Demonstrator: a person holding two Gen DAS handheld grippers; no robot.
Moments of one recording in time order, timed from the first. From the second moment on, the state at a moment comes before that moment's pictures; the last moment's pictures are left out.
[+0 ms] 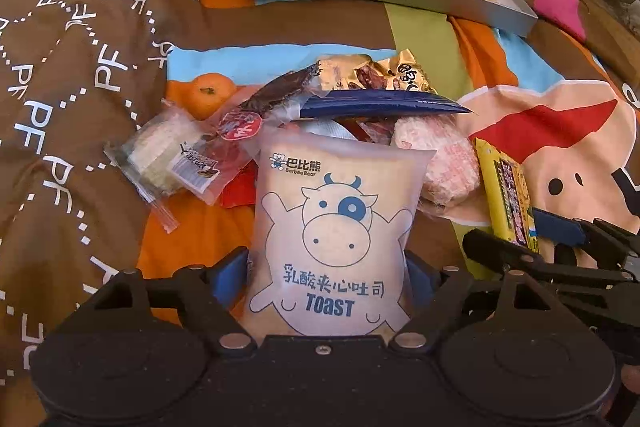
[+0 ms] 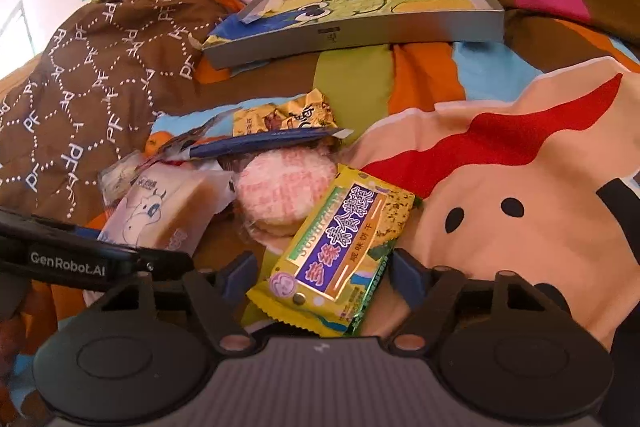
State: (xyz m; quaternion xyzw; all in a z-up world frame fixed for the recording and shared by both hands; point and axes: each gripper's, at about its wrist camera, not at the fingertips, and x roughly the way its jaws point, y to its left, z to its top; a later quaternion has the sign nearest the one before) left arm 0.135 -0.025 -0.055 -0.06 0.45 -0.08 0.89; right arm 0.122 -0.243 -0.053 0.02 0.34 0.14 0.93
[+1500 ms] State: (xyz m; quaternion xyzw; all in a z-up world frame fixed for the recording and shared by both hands) left arm 0.094 -0.036 -0.045 -0.06 0.42 -0.09 0.90; right arm 0.085 -0.209 -0.044 -0.19 0.30 0.14 0.92
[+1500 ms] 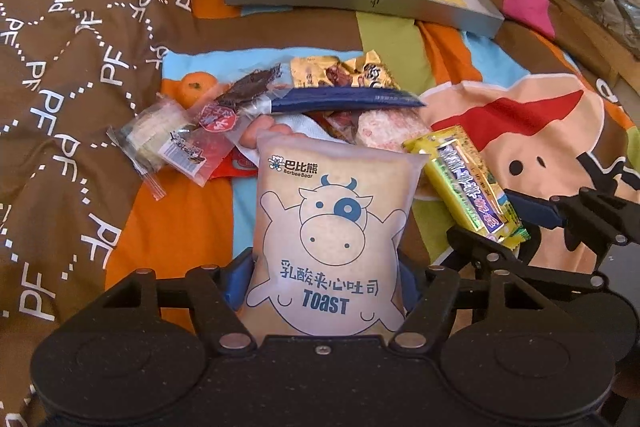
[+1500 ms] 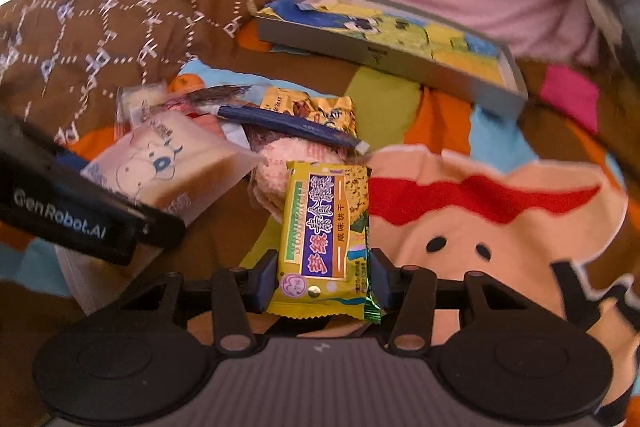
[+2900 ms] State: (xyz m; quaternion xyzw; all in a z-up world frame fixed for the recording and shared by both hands) left arm 0.099 -0.003 0.021 -0.11 0.33 -0.01 0.94; right arm 0.052 -0.197 -0.042 -0.44 0.07 0.05 0.89
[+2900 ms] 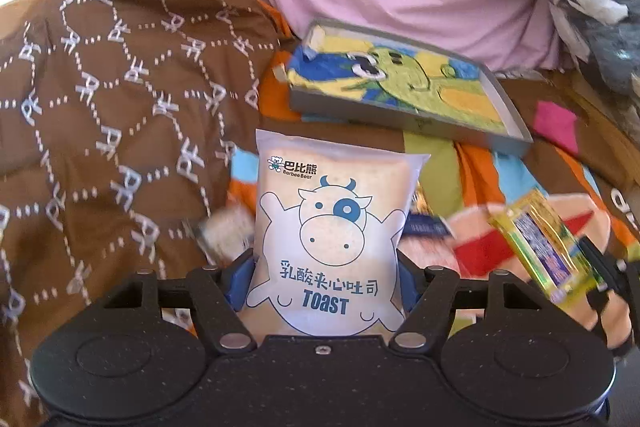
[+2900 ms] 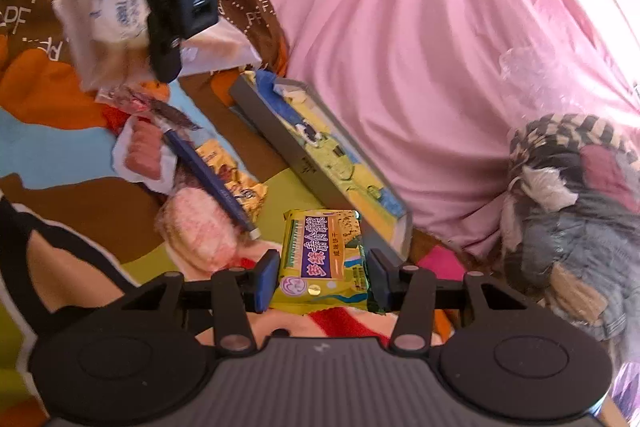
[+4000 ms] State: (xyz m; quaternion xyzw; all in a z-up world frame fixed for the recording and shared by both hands) left arm 0.368 -0.013 0.047 -0.07 0.25 -0.02 0.97; right arm 0.314 -0.148 -0.025 -0.54 -0.01 0.05 0.84
